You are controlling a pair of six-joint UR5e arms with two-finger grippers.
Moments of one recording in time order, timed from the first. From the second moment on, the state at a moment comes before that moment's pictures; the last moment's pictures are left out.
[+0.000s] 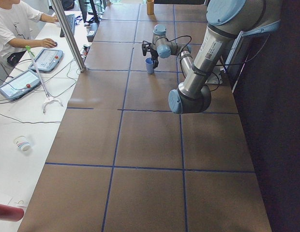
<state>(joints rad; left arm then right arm) -0.47 -2.22 -1.80 -1.67 -1.81 -1.51 1.86 -1.58 1.47 -1.56 2.31 -0.14</state>
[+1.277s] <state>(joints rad) -0.47 -2.20 -1.84 -1.67 -1.81 -1.51 1.82 -1.61 1.32 -1.55 2.40 -0.11</state>
